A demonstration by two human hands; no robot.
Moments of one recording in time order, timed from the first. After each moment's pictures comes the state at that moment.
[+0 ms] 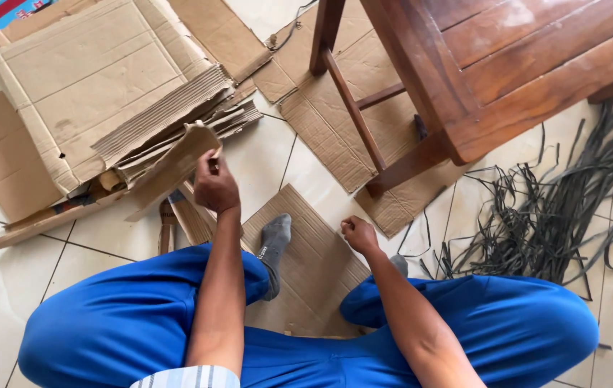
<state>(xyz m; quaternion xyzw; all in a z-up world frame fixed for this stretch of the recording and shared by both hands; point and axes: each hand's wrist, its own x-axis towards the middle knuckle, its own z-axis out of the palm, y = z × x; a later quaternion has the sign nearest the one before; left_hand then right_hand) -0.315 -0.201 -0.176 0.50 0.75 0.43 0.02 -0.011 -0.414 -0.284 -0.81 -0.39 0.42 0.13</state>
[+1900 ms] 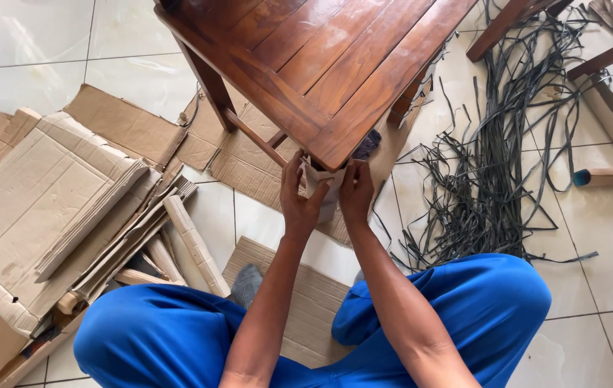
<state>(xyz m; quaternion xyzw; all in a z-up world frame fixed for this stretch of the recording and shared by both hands) -0.037 -0.311 -0.038 0.65 0.25 0.51 0.51 0.071 -0.362 -0.089 -0.70 -0.25 0.06 0.67</state>
